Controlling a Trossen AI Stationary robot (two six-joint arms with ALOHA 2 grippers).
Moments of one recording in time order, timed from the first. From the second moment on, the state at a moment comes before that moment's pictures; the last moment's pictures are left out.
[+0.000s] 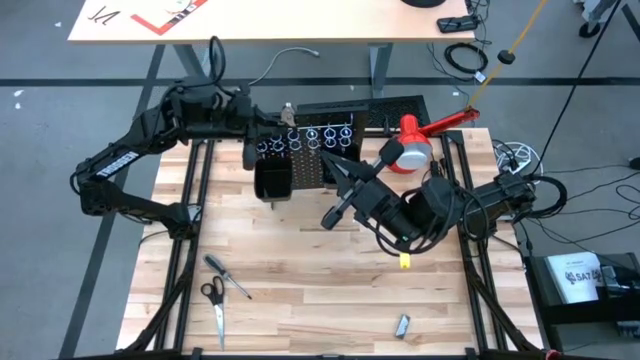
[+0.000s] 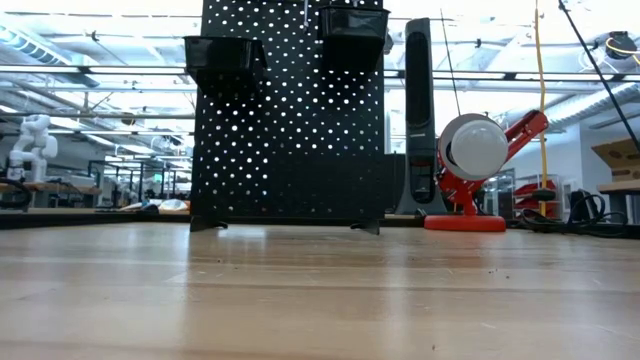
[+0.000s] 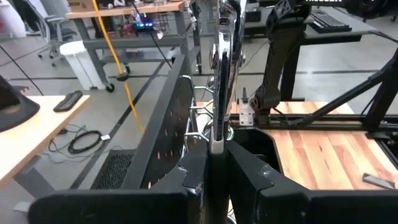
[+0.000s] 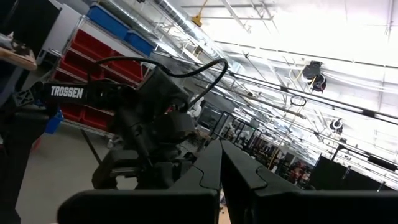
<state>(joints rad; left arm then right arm) 0.40 1.22 1.61 -0.64 0.23 0.19 0.37 1.71 1.84 0.49 0.94 -0.95</state>
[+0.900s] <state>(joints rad) 0.40 1.23 1.61 -0.74 0.19 0.13 0.37 1.71 1.84 0.49 0.94 -0.95</state>
